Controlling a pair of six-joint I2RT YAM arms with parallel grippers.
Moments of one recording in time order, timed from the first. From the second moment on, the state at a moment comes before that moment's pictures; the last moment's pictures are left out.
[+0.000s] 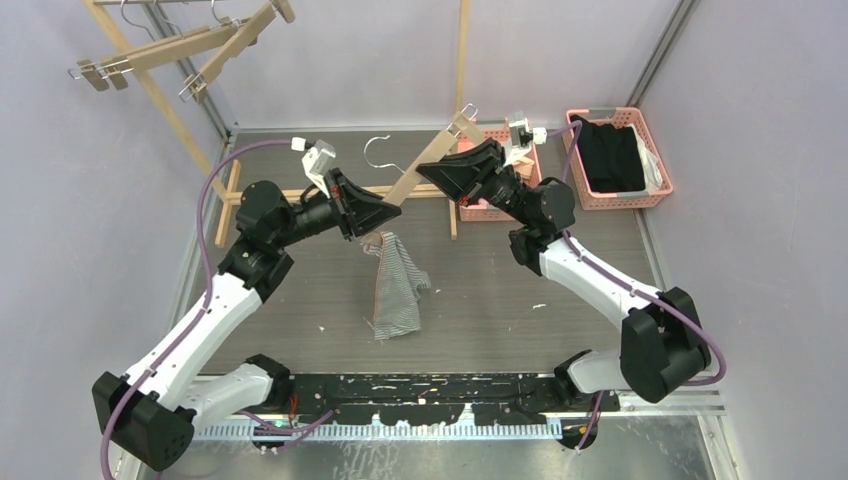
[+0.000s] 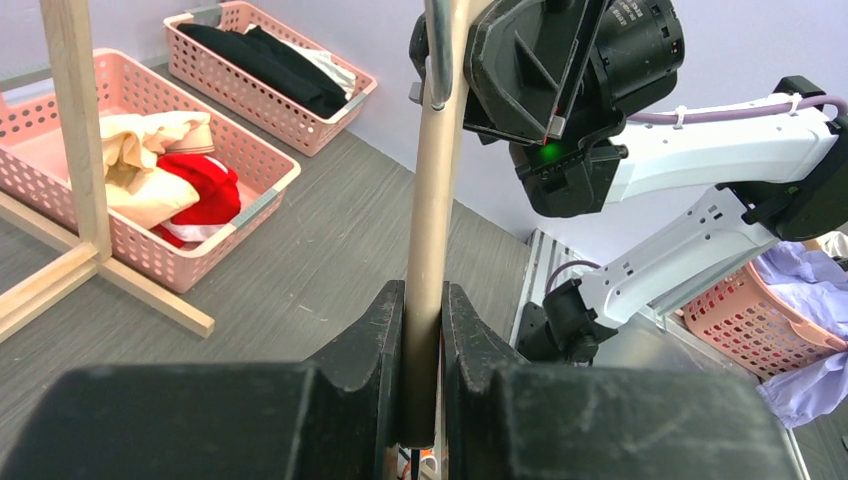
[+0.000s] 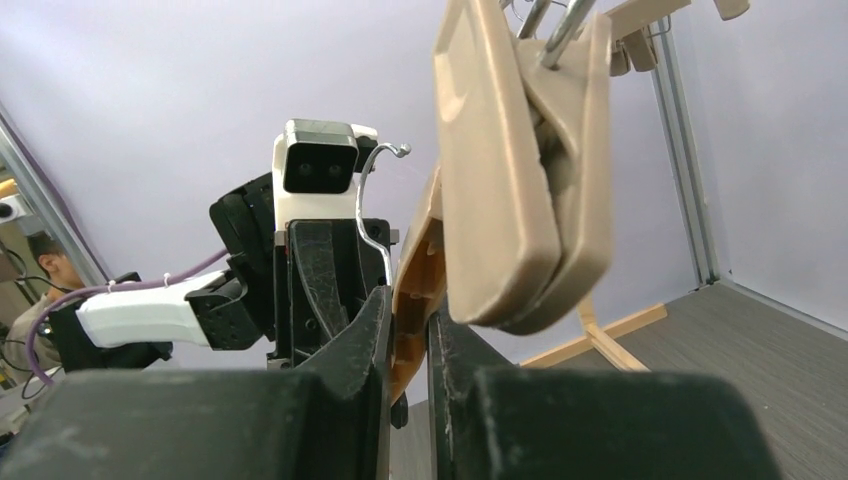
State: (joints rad) left arm -0.48 1.01 0.93 0.22 0.69 -0.51; right arm 0.51 1.35 0.90 1.15 -0.61 0.84
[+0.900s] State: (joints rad) left arm -0.48 1.05 0.89 0.38 0.73 -0.64; right arm 0.52 1.42 0.96 1.22 -0.66 0.85
